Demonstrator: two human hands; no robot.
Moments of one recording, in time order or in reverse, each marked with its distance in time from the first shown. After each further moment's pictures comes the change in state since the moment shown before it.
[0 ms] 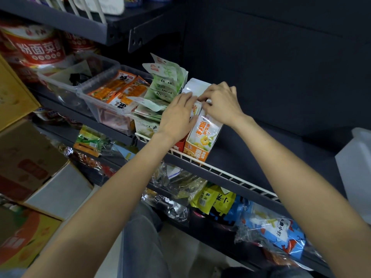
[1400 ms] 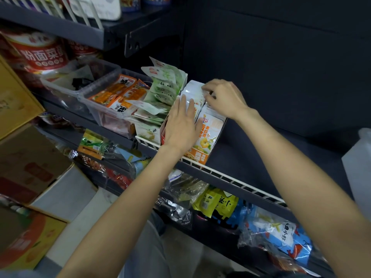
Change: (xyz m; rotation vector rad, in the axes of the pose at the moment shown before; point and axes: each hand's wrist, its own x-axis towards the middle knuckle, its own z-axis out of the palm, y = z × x) left_hand -0.010 0.025 0.004 -0.009 -0.022 -0.221; right_hand 0.018 0.020 -0.005 0.053 0.028 -0.038
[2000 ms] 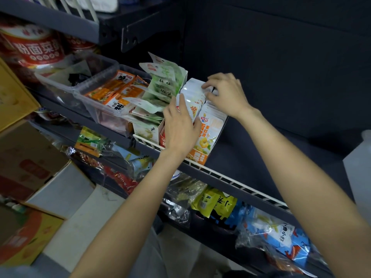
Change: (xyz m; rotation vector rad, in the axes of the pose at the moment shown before) left_hand -0.006 0.009 0.002 -0.193 0.126 -0.210; right_hand 0.005 0.006 0.003 0.037 0.017 0.046
